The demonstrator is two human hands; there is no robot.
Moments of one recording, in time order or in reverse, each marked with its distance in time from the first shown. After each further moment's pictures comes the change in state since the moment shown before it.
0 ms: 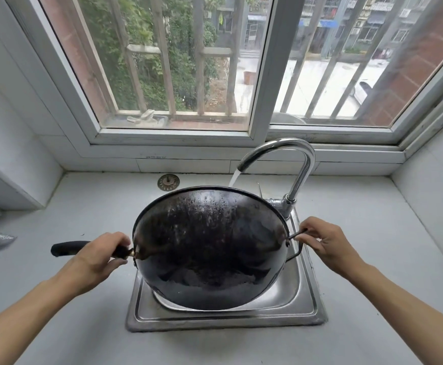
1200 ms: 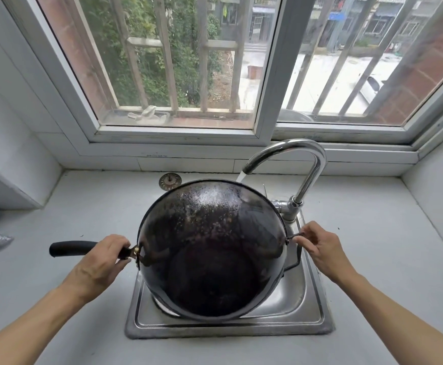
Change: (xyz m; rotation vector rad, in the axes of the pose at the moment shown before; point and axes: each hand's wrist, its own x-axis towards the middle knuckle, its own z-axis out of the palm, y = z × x) left_hand 0.007 0.002 0.018 0.119 0.161 0.165; right_hand 0.011 0.030 0.038 0.090 0.081 0.247
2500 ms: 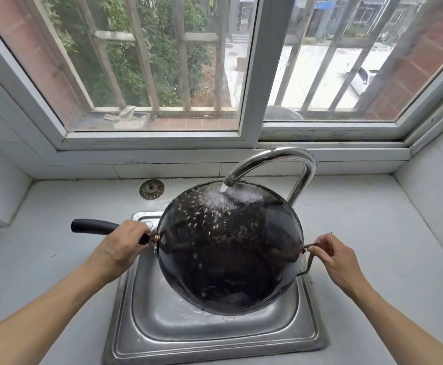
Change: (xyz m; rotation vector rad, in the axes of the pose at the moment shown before) left_hand 0.102 0.033 0.021 0.055 0.000 0.182; right_hand 0.006 0.062 -0.029 0.044 0.111 0.173
